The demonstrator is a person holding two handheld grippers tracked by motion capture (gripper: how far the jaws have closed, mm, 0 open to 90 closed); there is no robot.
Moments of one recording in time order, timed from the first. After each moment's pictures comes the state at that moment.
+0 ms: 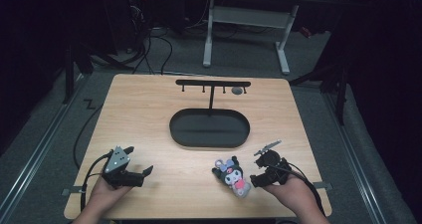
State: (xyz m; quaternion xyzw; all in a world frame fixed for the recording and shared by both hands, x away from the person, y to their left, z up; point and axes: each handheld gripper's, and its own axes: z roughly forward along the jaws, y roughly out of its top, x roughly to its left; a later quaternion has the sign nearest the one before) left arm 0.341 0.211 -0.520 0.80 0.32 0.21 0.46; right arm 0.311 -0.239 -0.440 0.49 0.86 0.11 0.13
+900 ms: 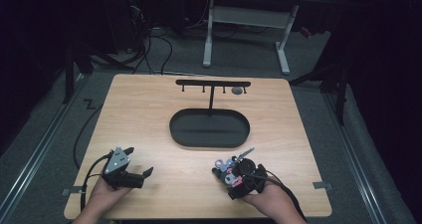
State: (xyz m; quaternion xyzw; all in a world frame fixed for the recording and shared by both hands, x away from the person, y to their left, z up) left arm 0.340 0.211 -0.520 0.80 0.32 0.21 0.46; right arm 0.300 -0.180 -0.453 0.44 0.89 0.12 0.08
